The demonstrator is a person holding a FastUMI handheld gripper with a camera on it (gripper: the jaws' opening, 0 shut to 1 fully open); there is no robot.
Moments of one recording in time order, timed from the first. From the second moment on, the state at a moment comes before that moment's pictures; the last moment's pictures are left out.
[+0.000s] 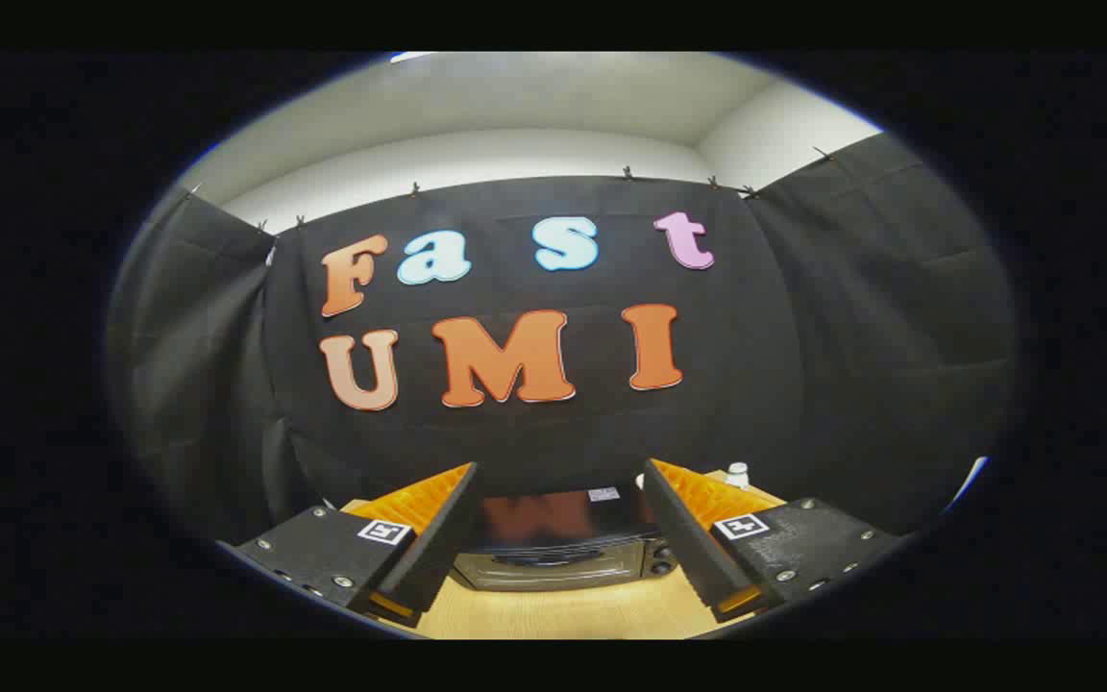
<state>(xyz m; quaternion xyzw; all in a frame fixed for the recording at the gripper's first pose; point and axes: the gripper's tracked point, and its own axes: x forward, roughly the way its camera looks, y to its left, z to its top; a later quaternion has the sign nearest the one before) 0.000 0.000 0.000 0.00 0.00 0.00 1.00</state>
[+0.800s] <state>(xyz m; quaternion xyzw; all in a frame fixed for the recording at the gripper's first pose) 0.004 0.035 -0.016 -0.02 0.01 0.06 1.00</state>
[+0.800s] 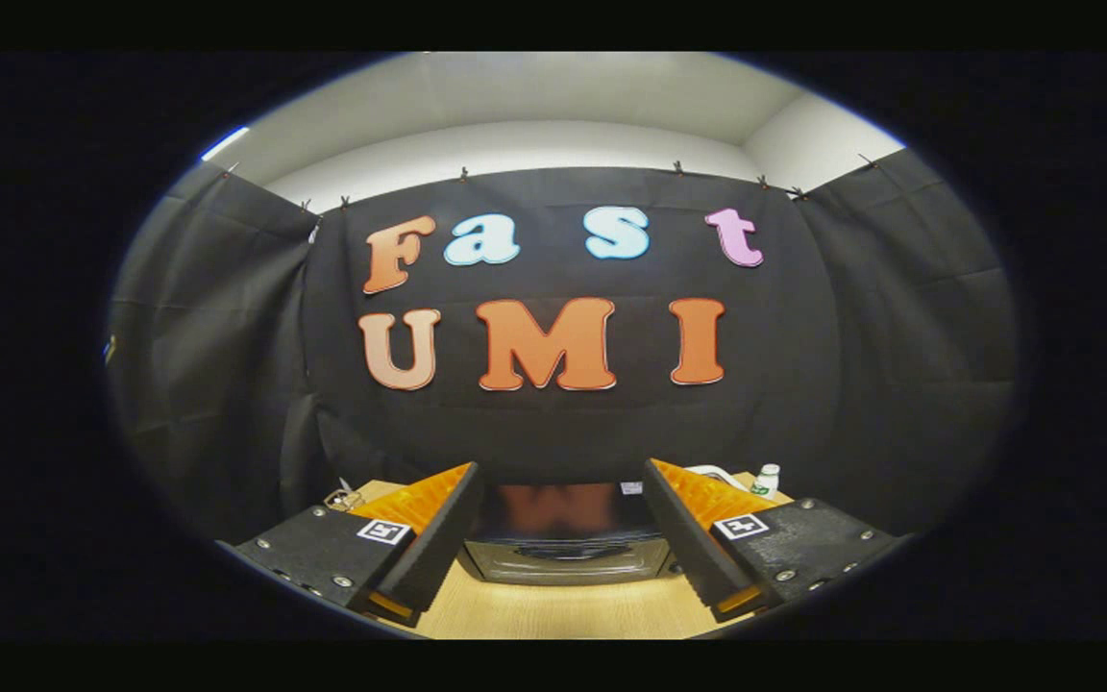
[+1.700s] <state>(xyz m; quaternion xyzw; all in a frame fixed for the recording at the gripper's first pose) 0.055 0.050 -0.126 -0.02 0.10 0.07 0.99</state>
